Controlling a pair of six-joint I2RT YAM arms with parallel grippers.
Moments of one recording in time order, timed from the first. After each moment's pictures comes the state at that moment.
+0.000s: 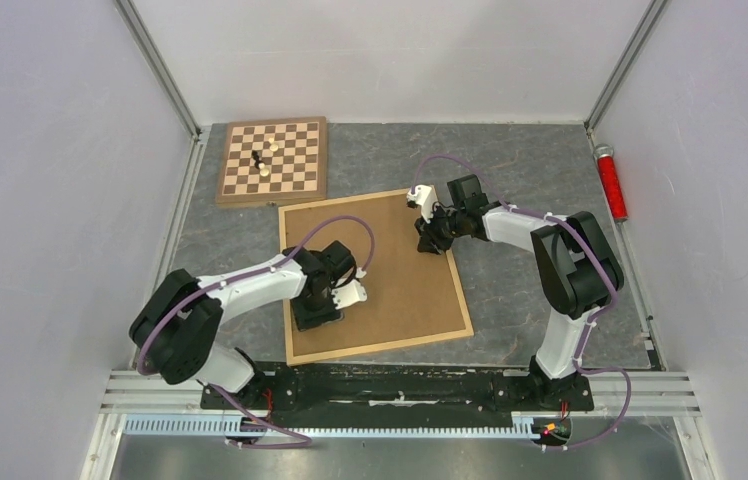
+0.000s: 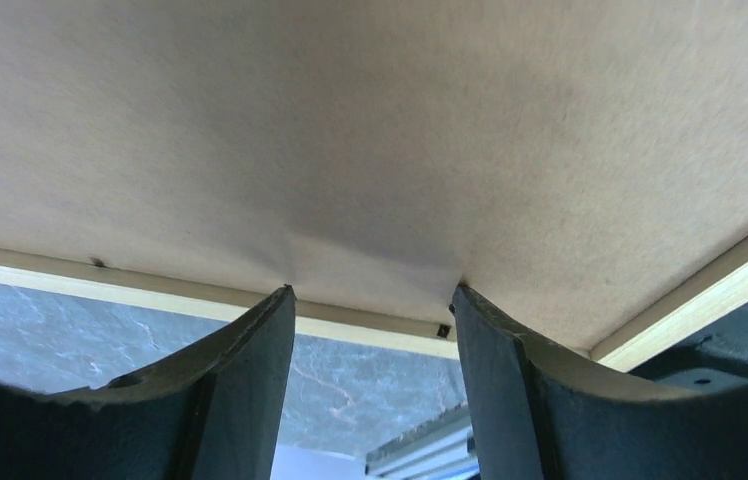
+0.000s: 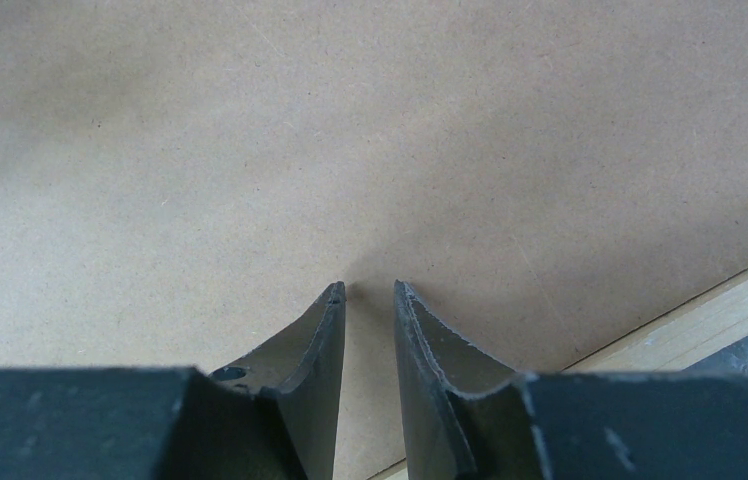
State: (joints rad) left arm -0.74 1.48 0.78 -0.87 -0.14 0.52; right arm 0.39 1.86 1.06 -0.17 -0.59 -0.53
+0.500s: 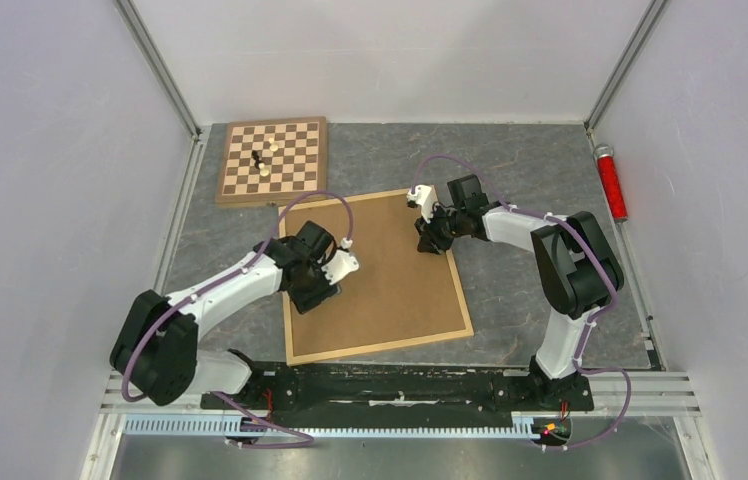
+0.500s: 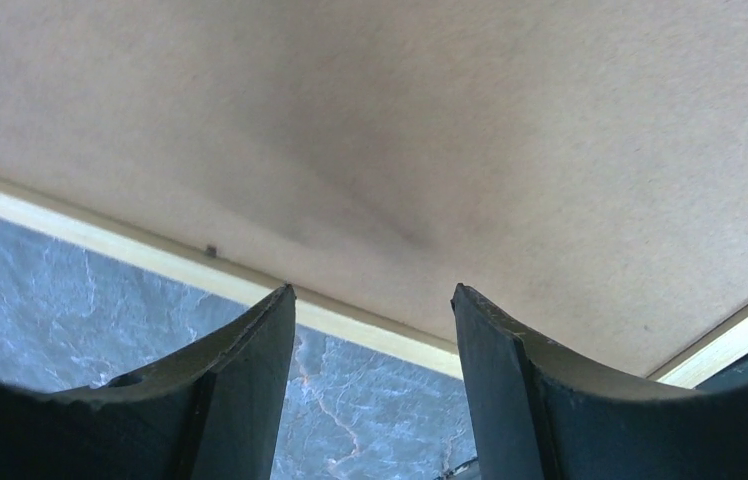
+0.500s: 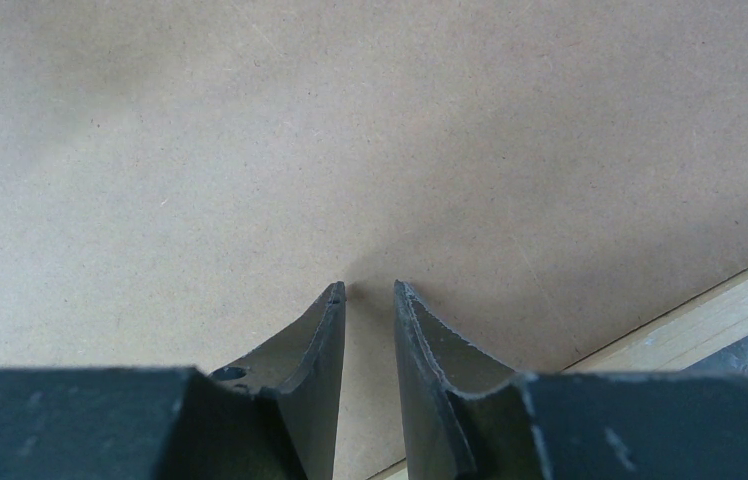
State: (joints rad) left arm -0.61 1.35 0.78 -0.73 -0.05 0.51; right arm 0.39 1.86 1.06 -0.17 -0.59 -0.53
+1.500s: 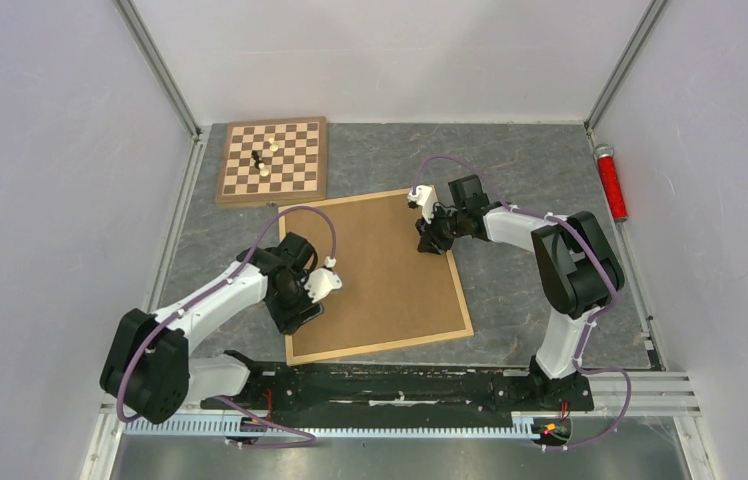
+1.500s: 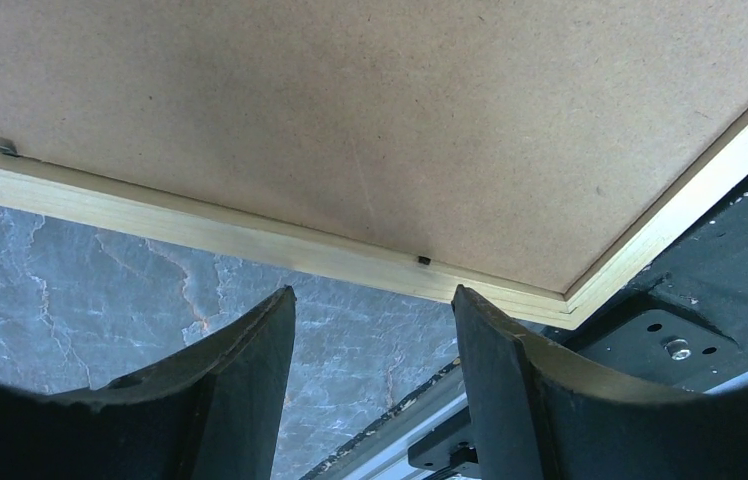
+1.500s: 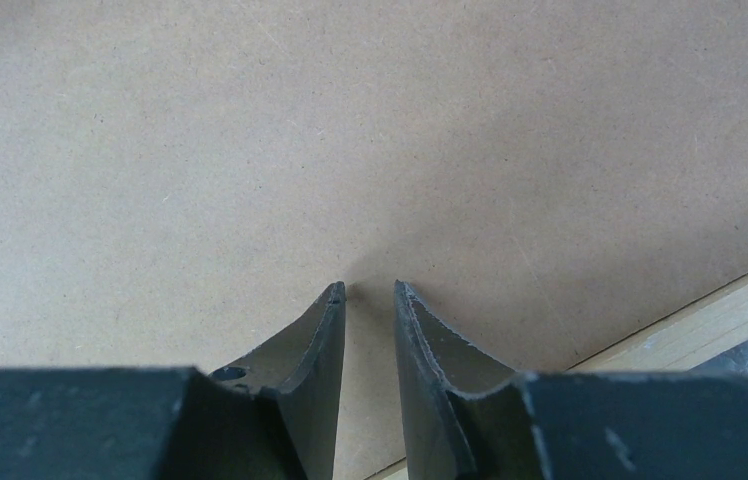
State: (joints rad) left arm -0.49 1.23 0.70 -0.92 0.06 0.58; right arm 0.38 1.86 1.05 -0.17 -0.61 -0.54
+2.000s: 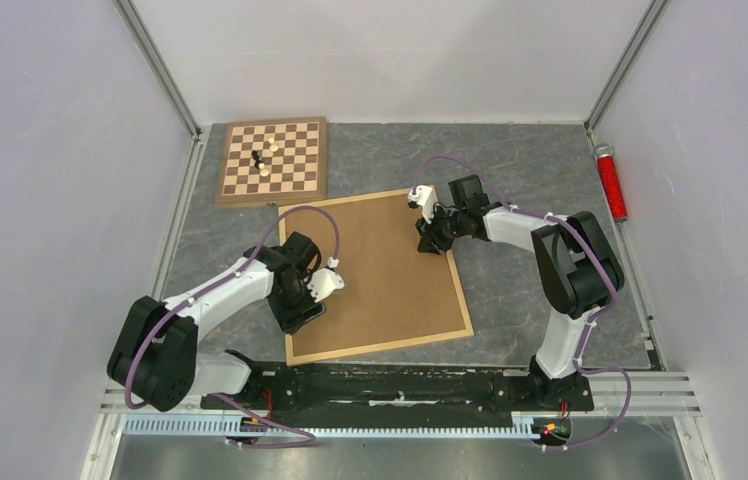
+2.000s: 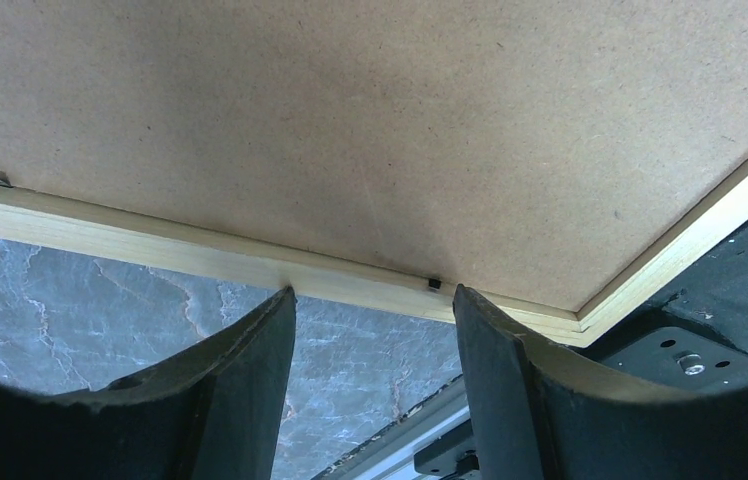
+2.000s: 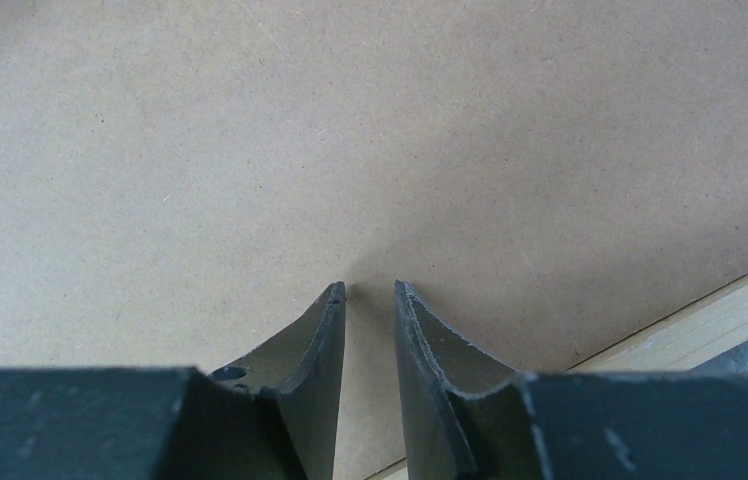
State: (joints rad) left arm -0.49 1.31 0.70 -0.88 0.06 0.58; right arm 0.38 1.86 1.05 -0.16 -0.61 -0.54
